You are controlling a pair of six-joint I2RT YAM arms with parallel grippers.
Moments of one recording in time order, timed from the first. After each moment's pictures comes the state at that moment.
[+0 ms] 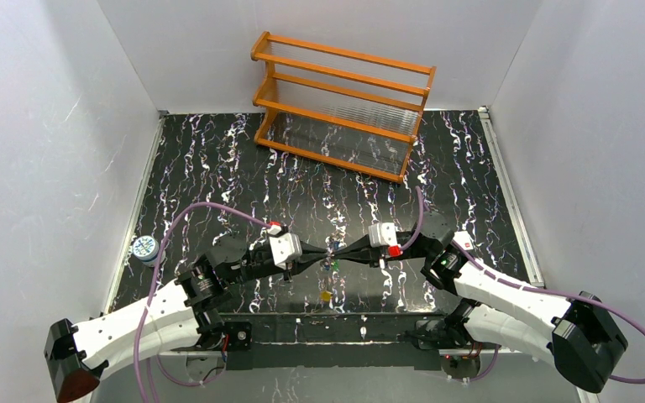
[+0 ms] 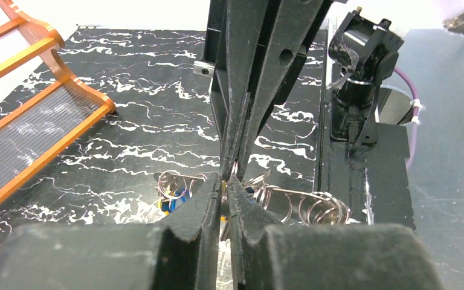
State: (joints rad) left arm -0.99 0.68 0.46 0.17 0.32 0.14; right arm 0.82 0.95 0.42 0.59 -0.91 -0.27
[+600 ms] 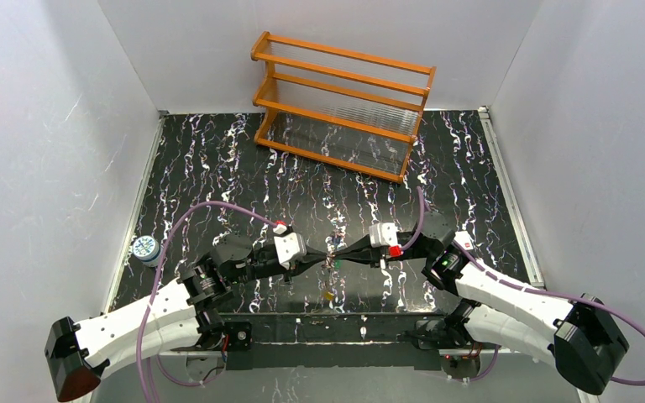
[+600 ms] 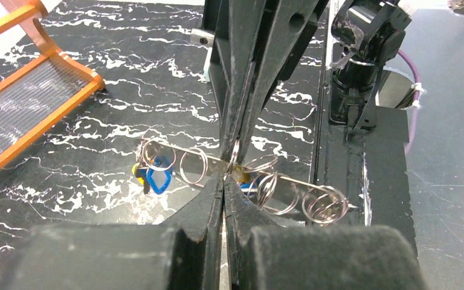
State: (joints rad) left arm -0.99 0.70 0.46 0.14 0.32 0.13; right arm 0.82 0.94 0.42 0.57 -0.90 -0.27
